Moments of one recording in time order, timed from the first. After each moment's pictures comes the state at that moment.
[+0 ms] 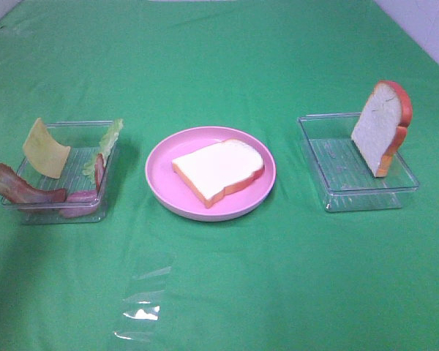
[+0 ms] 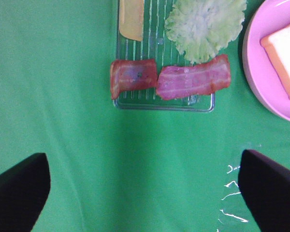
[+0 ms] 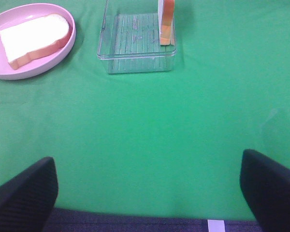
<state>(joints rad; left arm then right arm) -0.04 1.39 -1.19 -0.15 1.05 -0.12 0.06 0.00 -0.45 0.02 1.11 0.01</state>
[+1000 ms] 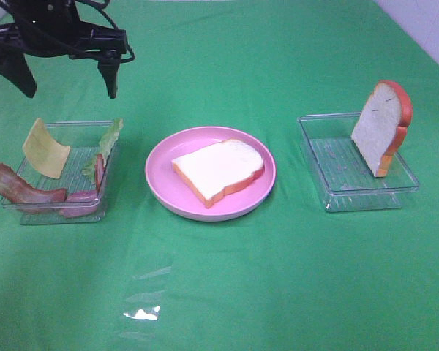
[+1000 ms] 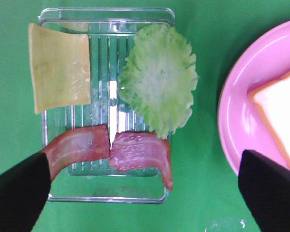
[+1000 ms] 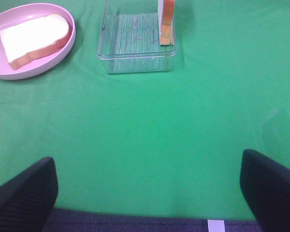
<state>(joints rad) -0.37 2.02 -1.83 0.10 1.21 -0.45 0.06 0.00 -0.45 0.02 1.11 0.01</state>
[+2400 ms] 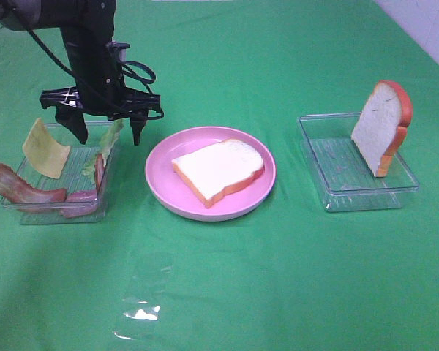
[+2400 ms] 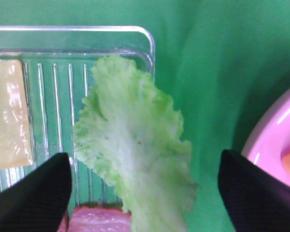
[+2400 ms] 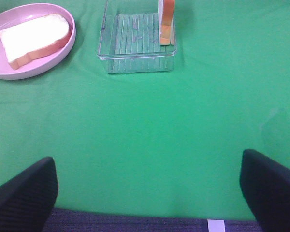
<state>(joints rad) -0.37 2.33 -1.94 0.10 1.11 -0.46 0.06 0.00 -0.45 0.02 1.11 0.01</state>
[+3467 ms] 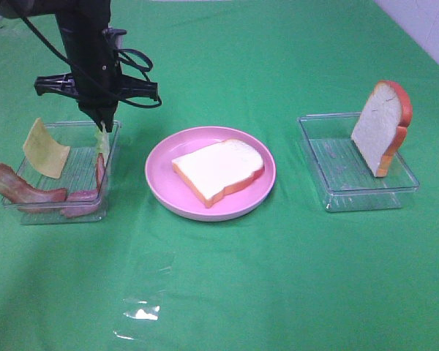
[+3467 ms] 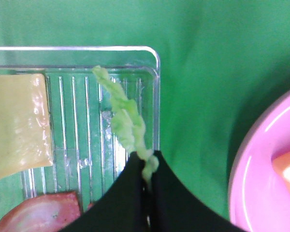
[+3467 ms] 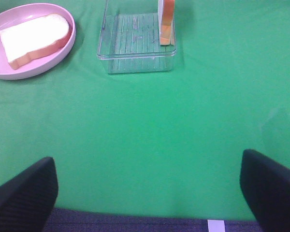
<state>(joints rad) -0.37 2.30 -1.99 0.13 1.14 -0.46 0.06 0.00 -0.45 0.02 1.11 0.01</state>
